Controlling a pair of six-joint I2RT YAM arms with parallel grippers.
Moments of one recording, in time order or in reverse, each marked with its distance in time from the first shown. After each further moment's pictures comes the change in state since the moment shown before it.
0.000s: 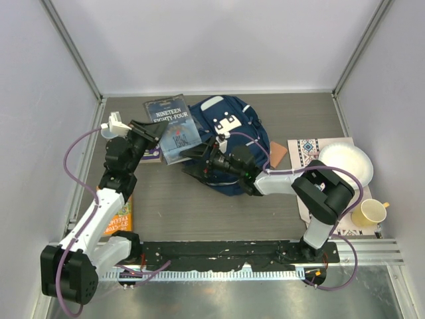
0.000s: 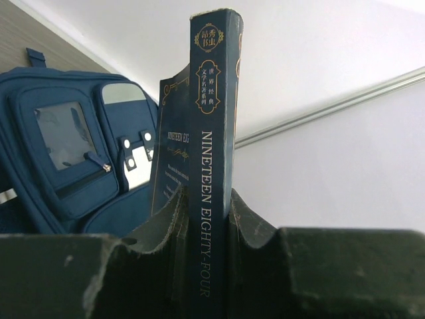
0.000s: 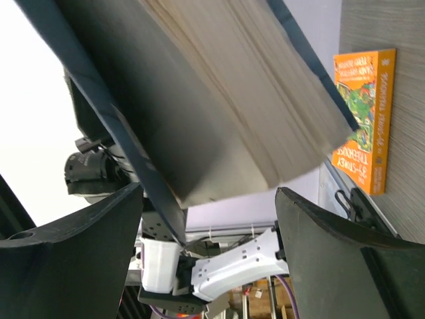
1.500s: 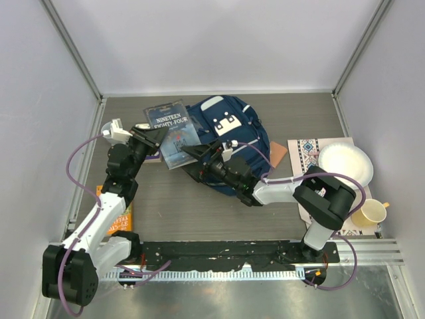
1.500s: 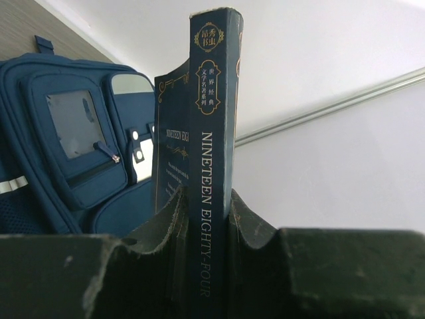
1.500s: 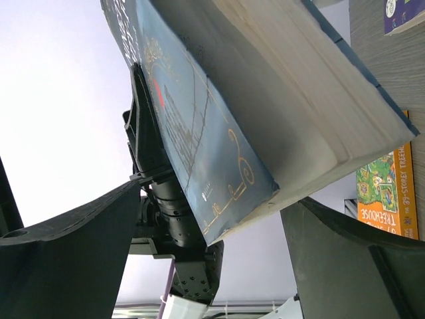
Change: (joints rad) left arm 0.000 -0.014 -0.099 0.089 0.009 -0.020; right arm 0.117 -0.031 -0.045 0.058 0.433 0.039
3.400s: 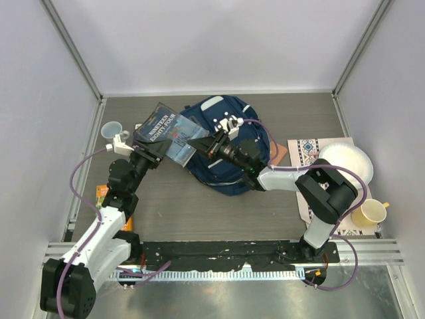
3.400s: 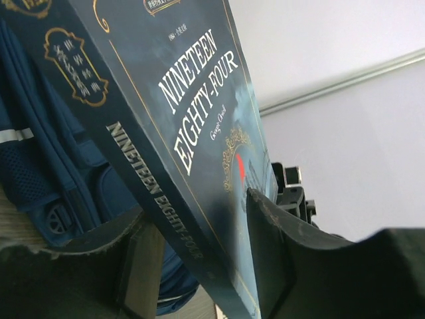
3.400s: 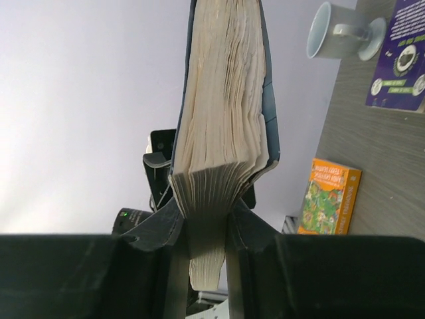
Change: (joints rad) left arm -0.015 -0.128 -0.172 0.027 0.015 -0.048; right arm -0.164 0.021 0.080 0.016 -0.240 -0.313
